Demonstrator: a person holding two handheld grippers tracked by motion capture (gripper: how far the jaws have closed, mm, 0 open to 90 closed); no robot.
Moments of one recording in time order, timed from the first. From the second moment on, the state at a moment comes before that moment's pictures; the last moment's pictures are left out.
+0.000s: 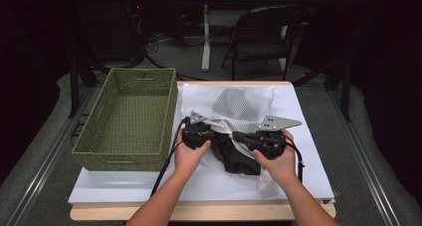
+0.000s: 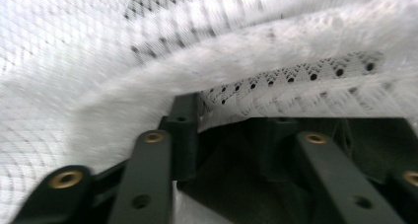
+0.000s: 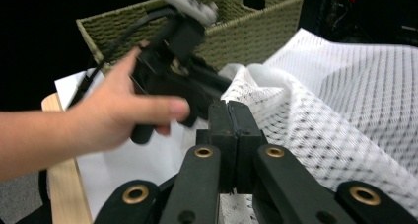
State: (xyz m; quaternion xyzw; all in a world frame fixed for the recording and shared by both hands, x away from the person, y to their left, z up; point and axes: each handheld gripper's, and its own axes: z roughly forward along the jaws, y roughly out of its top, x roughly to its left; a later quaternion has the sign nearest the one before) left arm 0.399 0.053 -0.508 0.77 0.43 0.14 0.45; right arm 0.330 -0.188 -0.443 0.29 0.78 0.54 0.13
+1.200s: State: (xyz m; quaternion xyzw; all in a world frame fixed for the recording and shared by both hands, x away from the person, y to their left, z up) left arm 0.335 0.108 -0.460 0.79 0.40 0.13 0.44; right arm 0.332 -0.181 -0.466 0.29 0.80 0.51 0.13
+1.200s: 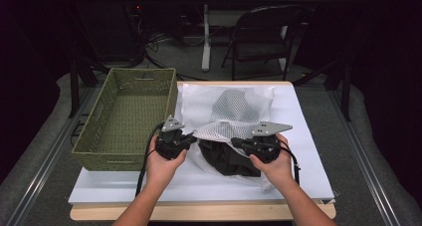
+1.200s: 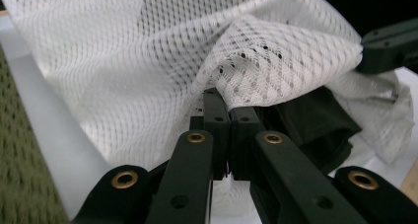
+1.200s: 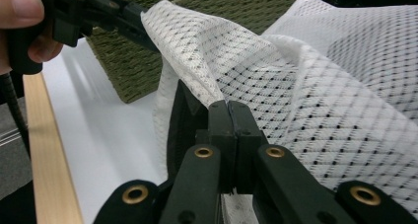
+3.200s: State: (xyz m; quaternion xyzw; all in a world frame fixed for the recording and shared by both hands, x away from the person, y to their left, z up) left arm 0.308 0.106 -0.545 0.81 0.44 0.13 0.36; right arm 0.331 -0.199 -0.462 0.31 0.78 0.52 0.15
